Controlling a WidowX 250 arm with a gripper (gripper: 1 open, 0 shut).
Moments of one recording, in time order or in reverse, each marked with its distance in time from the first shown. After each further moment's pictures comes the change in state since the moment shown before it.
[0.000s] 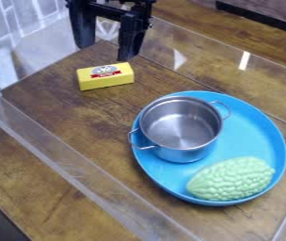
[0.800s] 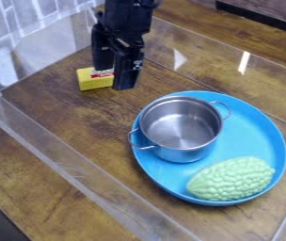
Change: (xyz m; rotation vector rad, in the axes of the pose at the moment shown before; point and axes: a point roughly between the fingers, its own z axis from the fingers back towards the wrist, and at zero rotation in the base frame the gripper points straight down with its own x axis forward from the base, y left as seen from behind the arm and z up) arm 0.024 0.015 -0.048 0.042 0.016 -0.508
